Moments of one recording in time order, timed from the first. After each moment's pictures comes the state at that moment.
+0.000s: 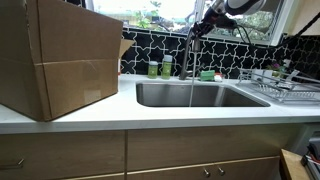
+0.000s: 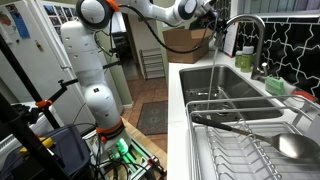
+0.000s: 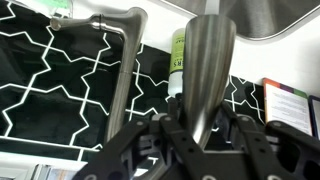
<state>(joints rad) -0.18 0.04 -0.17 -1.81 -0.18 2.61 0.13</state>
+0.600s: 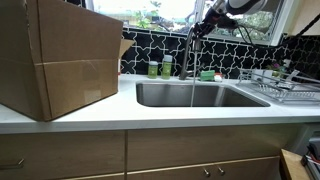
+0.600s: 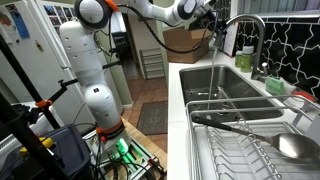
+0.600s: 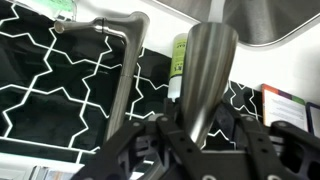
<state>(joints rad) -0.18 0.03 -0.17 -1.83 -0.18 2.59 0.10</state>
